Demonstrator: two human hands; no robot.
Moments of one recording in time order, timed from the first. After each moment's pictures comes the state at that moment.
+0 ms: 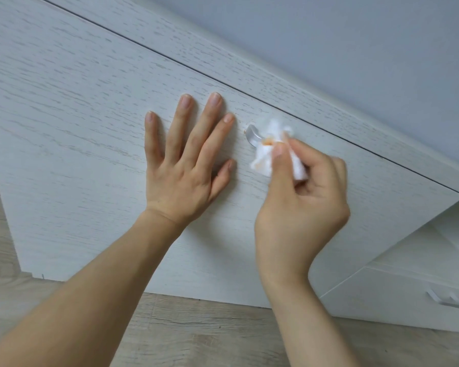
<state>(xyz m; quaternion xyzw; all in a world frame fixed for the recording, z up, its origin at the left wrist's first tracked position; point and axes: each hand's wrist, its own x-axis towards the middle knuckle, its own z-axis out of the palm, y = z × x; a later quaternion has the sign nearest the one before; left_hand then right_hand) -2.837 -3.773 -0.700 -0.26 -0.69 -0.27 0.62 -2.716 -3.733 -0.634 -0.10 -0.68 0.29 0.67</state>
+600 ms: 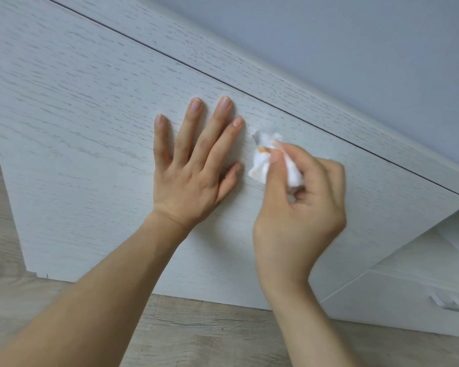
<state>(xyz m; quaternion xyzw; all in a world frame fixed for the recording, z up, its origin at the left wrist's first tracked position) -2.840 -3.770 -0.702 -0.25 -0.69 -0.26 0.63 -2.716 -3.741 -0.639 -0.09 -0.71 0.23 0.66</state>
